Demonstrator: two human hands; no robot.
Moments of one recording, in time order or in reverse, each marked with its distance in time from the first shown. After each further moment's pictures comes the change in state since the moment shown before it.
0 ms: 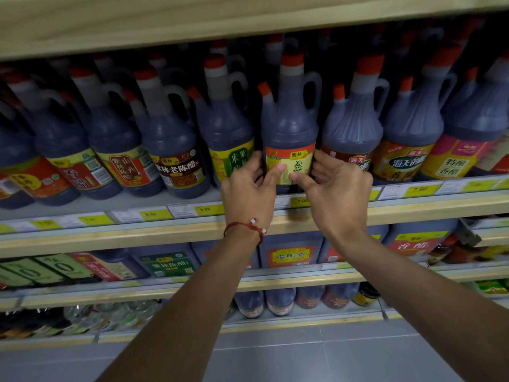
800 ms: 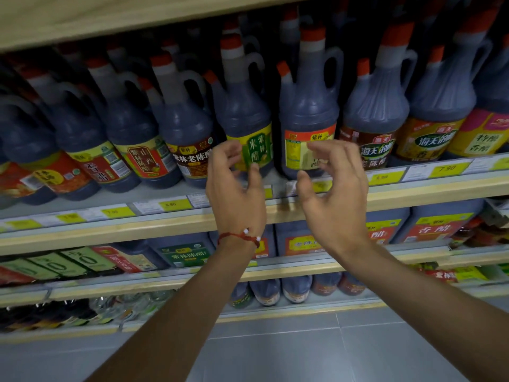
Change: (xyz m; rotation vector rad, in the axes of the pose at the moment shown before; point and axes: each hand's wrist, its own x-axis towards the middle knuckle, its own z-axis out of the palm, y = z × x) left_hand -0.019 -0.007 -0.045 0.068 0.235 0.053; right_hand -0.037 -0.009 0.024 -0.034 0.059 -0.190
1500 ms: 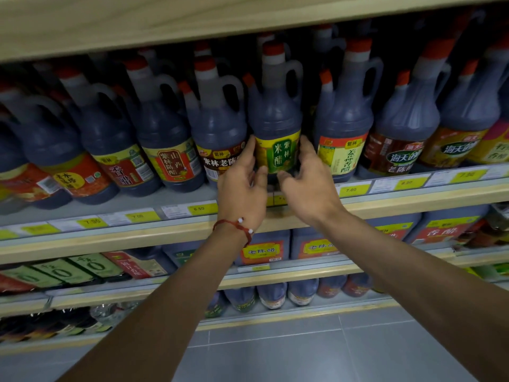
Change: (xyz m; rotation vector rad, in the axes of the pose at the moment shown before) left_hand 0.045 -0.034 -0.037 -0.170 -0.405 -0.088; right_hand 0.028 -0.042 0.071 0.000 -0.311 0.361
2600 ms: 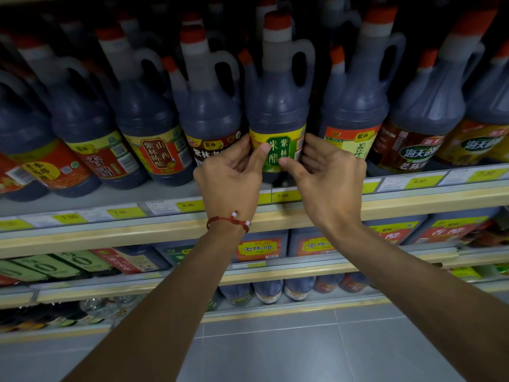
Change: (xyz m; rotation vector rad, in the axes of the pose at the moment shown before) left_hand 0.006 -0.003 0.008 -0.047 0.325 0.076; right_hand 0.002 0.029 -0.004 0.113 0.200 -0.176
